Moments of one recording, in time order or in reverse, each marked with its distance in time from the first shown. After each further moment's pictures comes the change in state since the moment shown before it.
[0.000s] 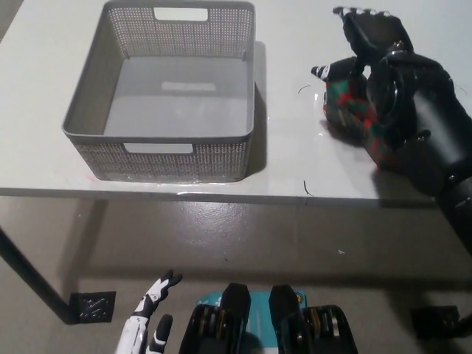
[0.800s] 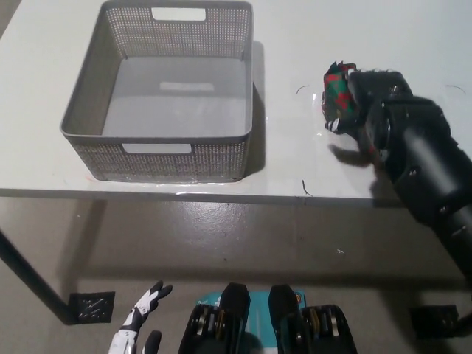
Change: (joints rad) left_arm 0.062 0.020 0.014 -0.032 -0.011 -0.041 0.000; right_arm 0.104 0.004 0.028 -0.002 -0.151 0.007 0.153
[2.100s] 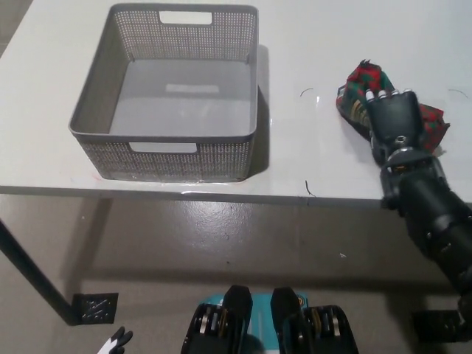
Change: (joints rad) left_arm 0.174 0.034 0.062 -0.001 -0.118 -0.134 0.001; right_arm -0.002 0.030 0.039 0.631 -0.069 -0.248 -0.850
